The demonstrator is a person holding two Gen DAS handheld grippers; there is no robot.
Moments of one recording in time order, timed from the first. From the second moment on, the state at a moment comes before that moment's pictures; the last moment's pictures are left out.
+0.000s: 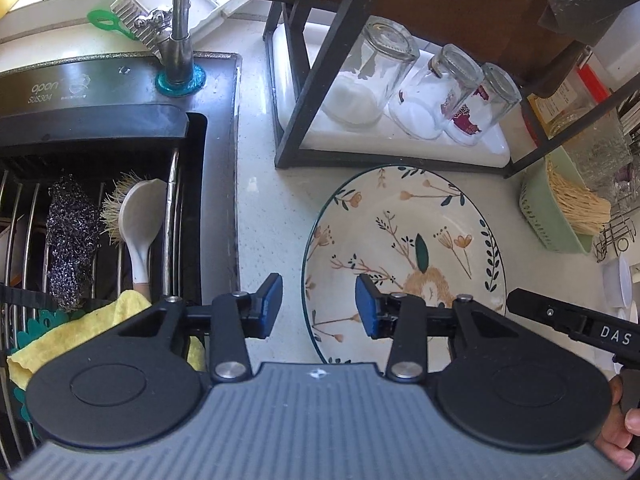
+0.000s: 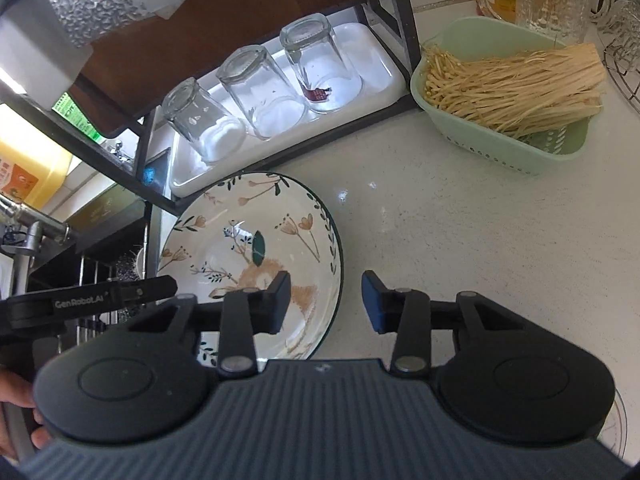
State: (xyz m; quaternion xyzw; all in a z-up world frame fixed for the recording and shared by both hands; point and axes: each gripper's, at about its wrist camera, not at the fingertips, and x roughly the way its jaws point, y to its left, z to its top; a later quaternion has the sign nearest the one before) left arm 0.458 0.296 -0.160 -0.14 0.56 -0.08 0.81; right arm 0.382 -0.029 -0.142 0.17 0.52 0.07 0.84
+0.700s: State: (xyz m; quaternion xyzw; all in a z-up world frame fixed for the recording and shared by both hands) left arm 0.471 0.302 -0.172 -0.16 0.57 -0.09 0.80; right arm 0.405 -0.024 -0.168 0.15 0.54 0.08 0.82
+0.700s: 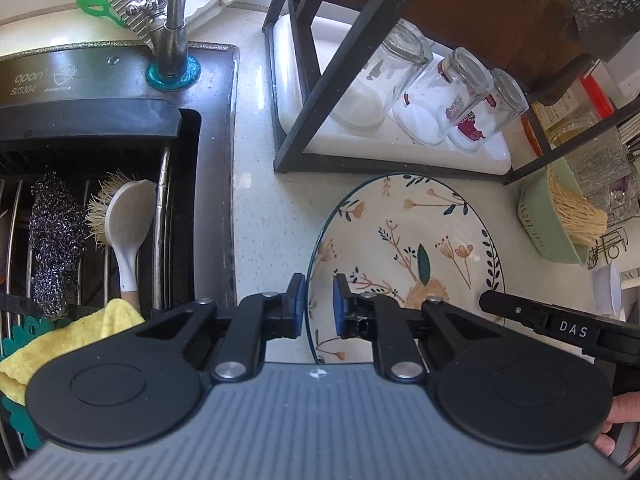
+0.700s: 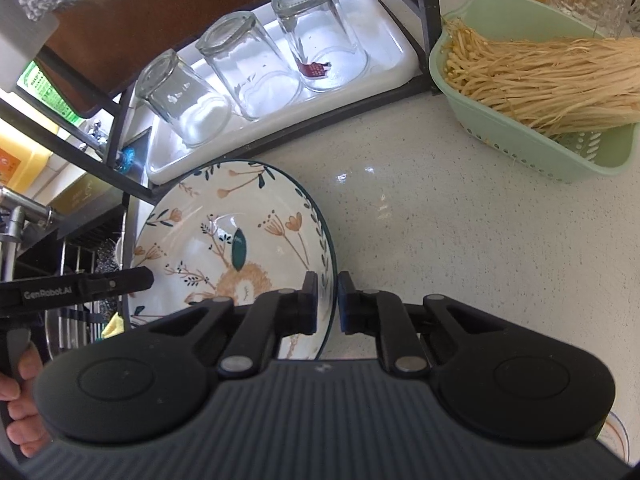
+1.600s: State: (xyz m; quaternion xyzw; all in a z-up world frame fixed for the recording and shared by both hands) left arm 0.418 0.296 -0.117 -0.23 0.54 -0.09 0.81; right arm 0.356 -0.045 -0.114 0.14 0.50 0.13 0.84
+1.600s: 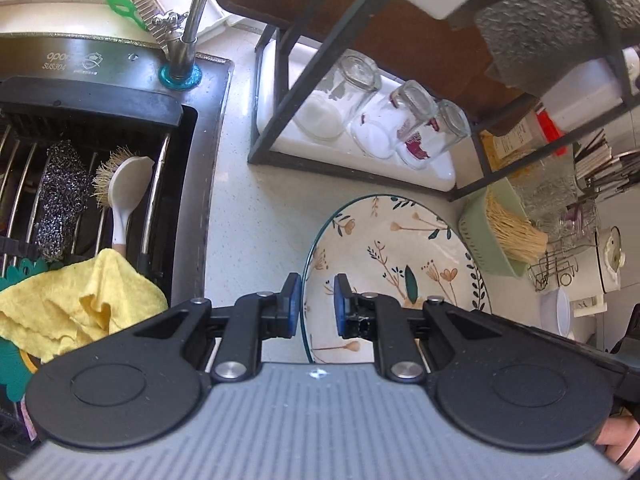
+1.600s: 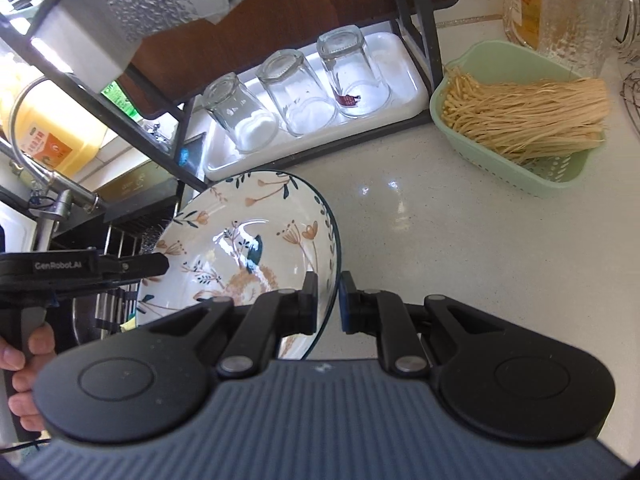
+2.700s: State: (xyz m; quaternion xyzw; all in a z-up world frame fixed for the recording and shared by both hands) left arm 0.367 0.184 -0.104 -0.19 0.57 -0.16 0.79; right arm 0.258 -0.141 -0.102 0.20 0.48 0.06 0.85
